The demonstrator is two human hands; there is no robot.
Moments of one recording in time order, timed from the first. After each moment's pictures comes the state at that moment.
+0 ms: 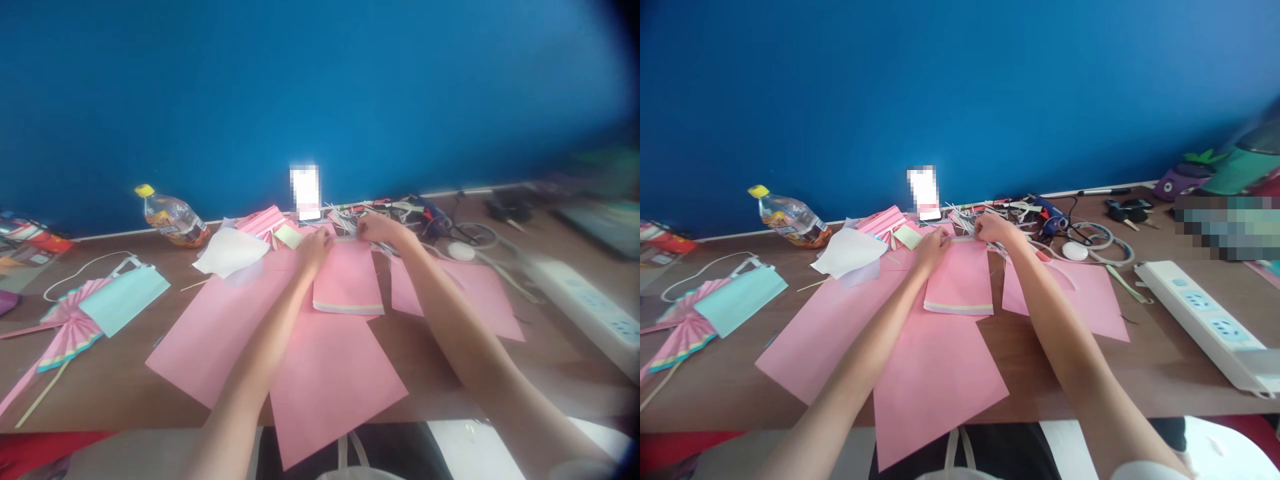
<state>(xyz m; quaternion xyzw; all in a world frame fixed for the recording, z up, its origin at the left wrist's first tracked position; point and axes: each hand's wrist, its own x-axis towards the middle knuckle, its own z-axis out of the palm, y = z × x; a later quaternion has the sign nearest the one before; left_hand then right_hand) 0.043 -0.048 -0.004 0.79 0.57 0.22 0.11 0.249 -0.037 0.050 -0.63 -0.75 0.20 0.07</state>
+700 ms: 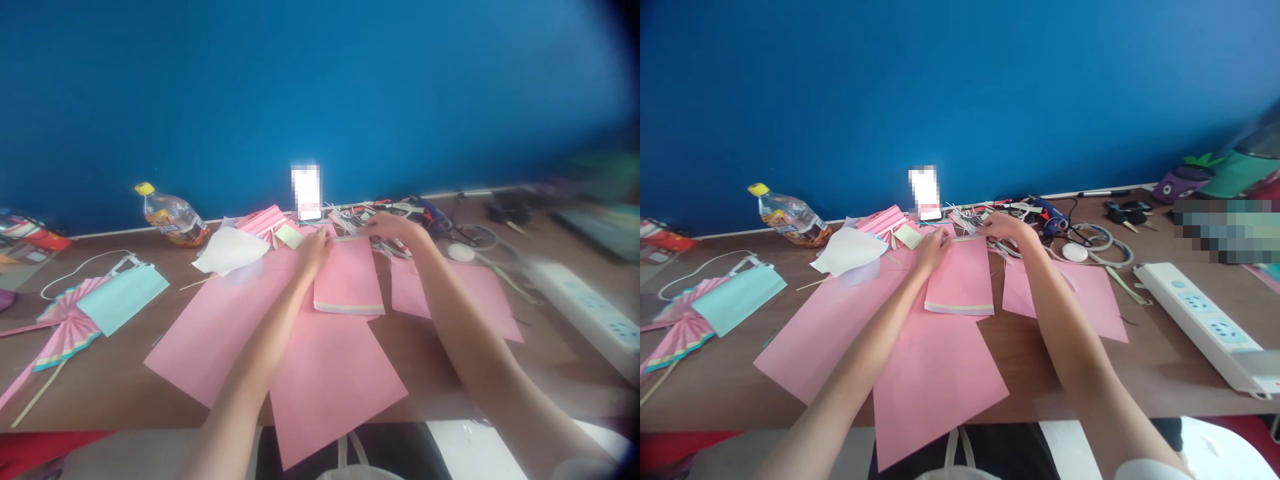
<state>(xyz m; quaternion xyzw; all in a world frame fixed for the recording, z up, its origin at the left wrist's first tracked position) 0.041 -0.045 -0.009 0.79 0.55 0.24 0.10 0.269 -0.042 0.065 -0.63 -0.73 0.28 0.07</state>
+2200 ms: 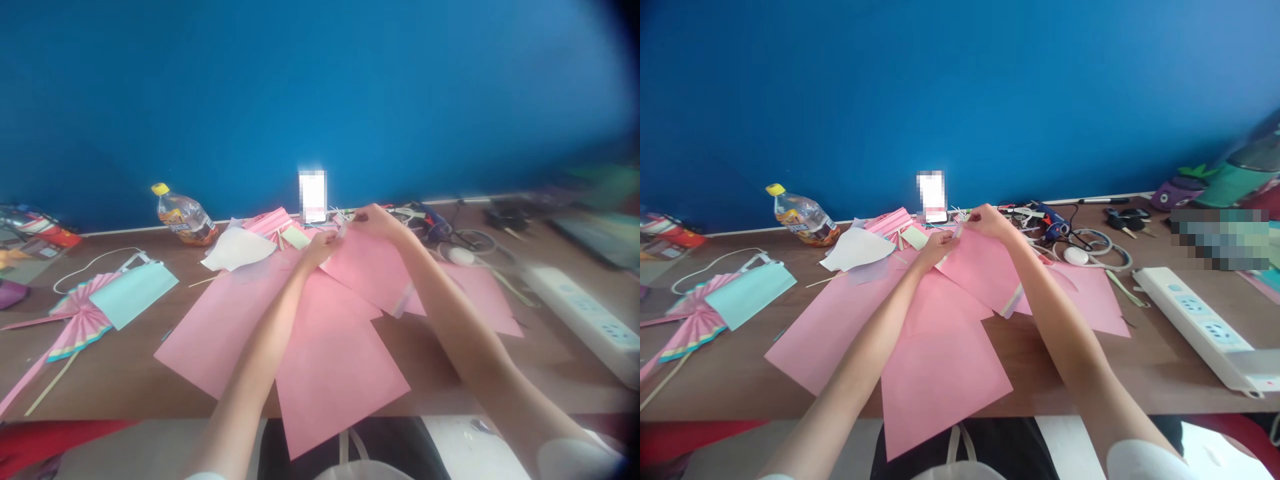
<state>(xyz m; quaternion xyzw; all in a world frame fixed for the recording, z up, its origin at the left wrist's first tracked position) 0.034 -0.045 0.006 0.70 0.36 0.35 0.51 0.225 -0.053 0.084 -0.58 -0.72 0.26 0.28</state>
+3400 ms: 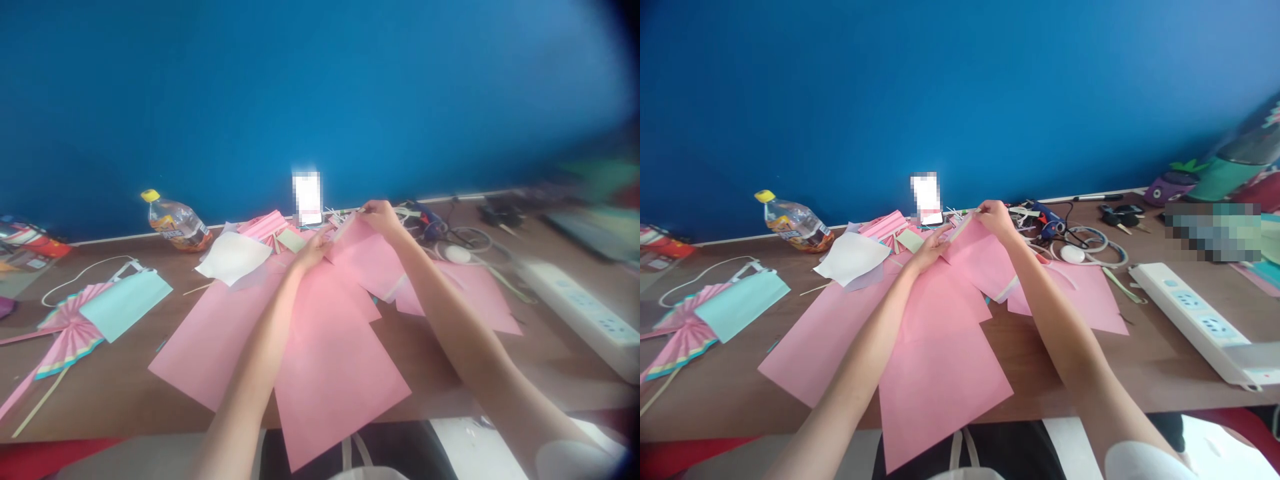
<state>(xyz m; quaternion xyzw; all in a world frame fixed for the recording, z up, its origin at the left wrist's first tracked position) 0.022 -0.037 -0.001 0.71 0.36 0.32 0.51 0.248 -0.025 0.048 -0.64 -0.59 0.26 0.42</state>
